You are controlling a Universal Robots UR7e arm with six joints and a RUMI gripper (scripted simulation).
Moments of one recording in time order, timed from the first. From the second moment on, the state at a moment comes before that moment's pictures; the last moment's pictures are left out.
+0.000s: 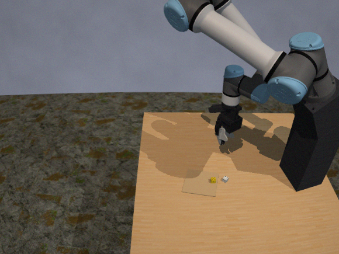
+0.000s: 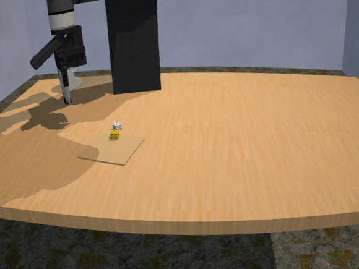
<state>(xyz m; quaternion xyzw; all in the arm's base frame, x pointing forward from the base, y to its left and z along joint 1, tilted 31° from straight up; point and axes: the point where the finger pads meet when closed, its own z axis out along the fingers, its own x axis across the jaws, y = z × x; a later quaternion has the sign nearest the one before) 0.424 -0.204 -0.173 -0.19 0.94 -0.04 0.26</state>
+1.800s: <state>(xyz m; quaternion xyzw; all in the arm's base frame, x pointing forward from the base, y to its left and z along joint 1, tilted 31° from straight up) 0.424 -0.192 -0.178 0.30 0.92 0.09 0.25</state>
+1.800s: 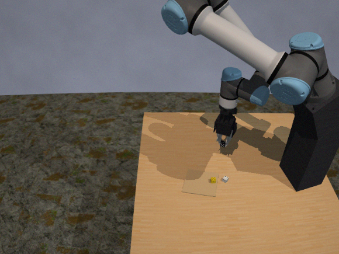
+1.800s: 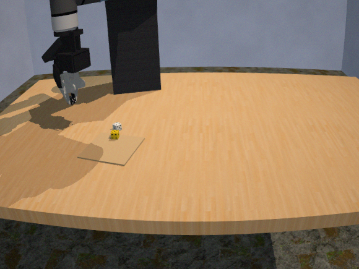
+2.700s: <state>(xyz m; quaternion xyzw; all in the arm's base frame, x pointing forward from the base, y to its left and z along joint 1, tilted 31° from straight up) 0.424 -0.192 -0.179 0.28 0.91 0.16 0.27</state>
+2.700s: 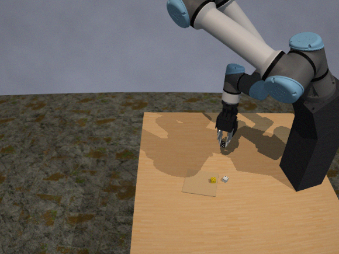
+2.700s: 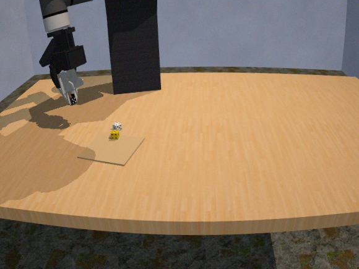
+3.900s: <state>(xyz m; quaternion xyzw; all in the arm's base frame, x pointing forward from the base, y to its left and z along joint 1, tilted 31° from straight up) 0.425 -0.195 -0.180 0.19 0.81 0.42 0.35</state>
